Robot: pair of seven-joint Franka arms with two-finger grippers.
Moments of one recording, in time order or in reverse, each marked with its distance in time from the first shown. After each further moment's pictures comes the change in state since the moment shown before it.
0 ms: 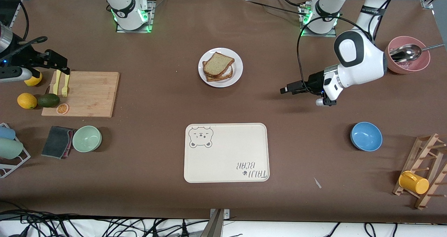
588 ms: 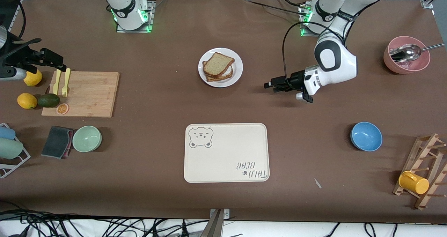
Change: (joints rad) left arm -0.001 0.126 -0.130 -0.054 -0.303 0.080 0.366; right arm -0.011 0.000 -0.025 0.000 0.001 -0.057 0.025
